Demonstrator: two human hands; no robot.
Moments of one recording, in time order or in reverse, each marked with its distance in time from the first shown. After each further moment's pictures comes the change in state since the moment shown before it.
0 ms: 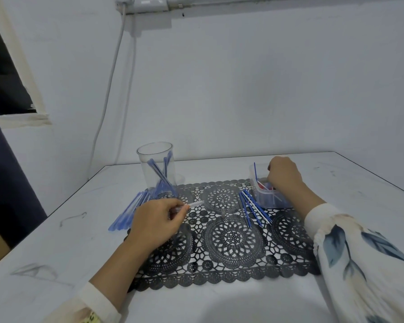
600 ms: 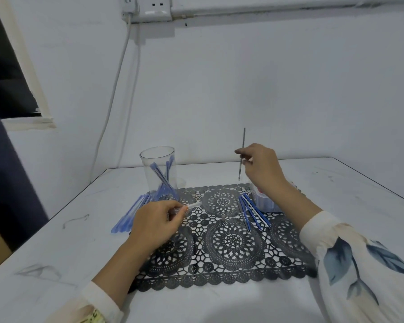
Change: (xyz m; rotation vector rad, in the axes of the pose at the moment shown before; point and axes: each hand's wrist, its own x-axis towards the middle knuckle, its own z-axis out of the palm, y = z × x) left_hand 0.001 -0.004 -0.002 -0.007 -0.016 -0.037; right_hand -0.031 -0.054 -0.030 0.366 0.243 -0.447
